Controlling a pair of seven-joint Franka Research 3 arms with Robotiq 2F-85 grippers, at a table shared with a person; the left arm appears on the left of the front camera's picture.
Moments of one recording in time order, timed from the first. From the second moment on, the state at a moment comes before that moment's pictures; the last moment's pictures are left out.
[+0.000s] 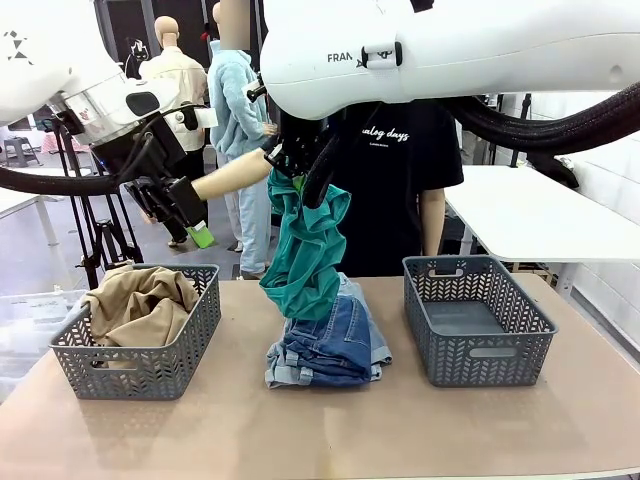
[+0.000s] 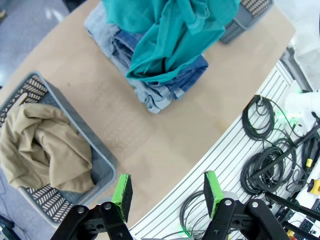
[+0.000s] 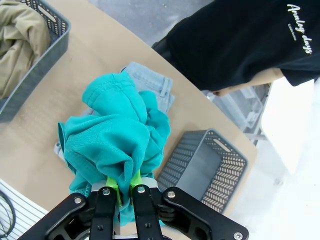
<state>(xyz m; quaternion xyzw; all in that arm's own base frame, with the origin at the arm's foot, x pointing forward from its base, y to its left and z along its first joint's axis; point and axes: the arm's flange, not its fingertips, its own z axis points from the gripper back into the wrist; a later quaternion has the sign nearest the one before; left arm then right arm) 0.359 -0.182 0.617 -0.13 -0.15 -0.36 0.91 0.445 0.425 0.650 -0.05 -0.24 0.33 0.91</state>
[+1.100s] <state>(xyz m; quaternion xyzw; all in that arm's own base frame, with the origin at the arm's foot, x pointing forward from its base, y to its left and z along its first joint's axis) 0.359 -0.182 0.617 -0.13 -0.15 -0.36 0.91 0.445 0.425 0.650 -0.05 -0.24 0.33 0.91</state>
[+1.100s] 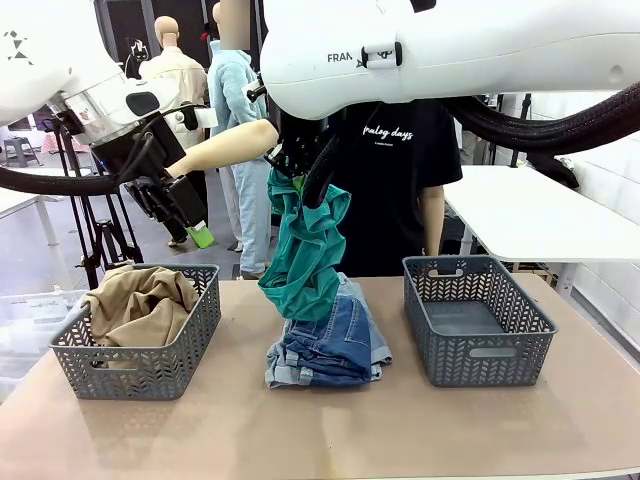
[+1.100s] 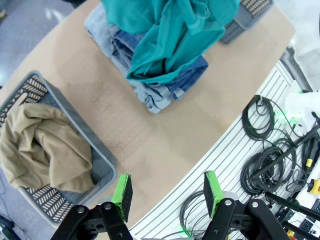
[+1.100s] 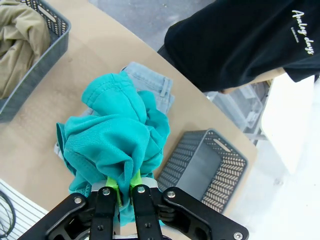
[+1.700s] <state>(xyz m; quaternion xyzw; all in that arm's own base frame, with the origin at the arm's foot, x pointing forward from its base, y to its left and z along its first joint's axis) 0.347 -0.104 0.675 -0.10 -0.17 -0.32 0.93 0.446 0.425 0.650 -0.05 -0.24 0.33 0.91</state>
